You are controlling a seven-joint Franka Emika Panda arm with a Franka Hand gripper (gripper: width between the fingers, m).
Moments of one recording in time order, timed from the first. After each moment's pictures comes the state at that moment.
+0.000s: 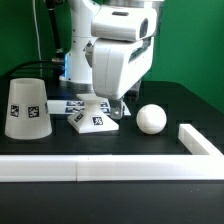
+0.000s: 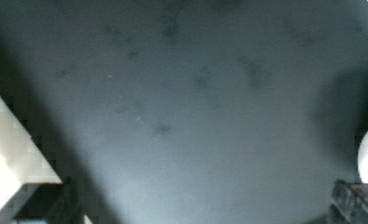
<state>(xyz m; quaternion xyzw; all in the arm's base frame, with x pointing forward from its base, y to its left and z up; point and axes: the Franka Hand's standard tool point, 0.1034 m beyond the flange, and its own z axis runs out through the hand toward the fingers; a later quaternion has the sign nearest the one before) 0.575 0.023 0.077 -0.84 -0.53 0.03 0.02</state>
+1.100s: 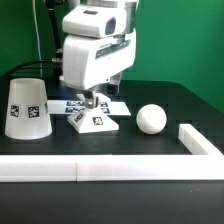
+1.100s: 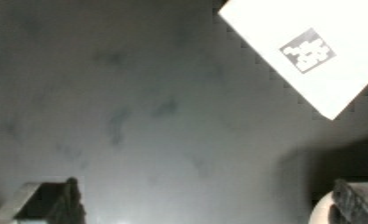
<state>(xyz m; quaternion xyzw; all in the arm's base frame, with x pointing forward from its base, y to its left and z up) 0.511 -0.012 0.077 -0.90 -0.44 0.04 0.02</state>
